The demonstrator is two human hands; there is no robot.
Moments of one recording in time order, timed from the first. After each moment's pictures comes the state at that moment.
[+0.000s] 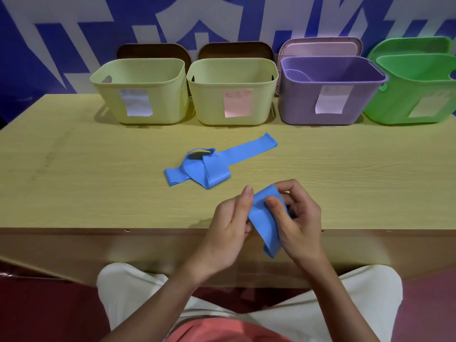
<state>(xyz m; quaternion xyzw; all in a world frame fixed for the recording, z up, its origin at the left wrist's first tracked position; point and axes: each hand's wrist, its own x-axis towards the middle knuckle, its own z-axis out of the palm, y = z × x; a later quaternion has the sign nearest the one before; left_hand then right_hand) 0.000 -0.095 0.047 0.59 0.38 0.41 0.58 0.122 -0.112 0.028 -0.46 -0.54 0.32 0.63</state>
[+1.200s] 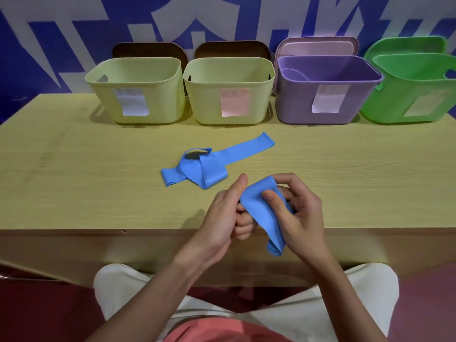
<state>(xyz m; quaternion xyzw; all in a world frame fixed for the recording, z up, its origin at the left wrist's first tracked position) 0.003 -0.083 0.059 0.48 0.38 0.37 0.70 0.132 -0.109 0.035 -0.47 -0.56 0.32 0.61</state>
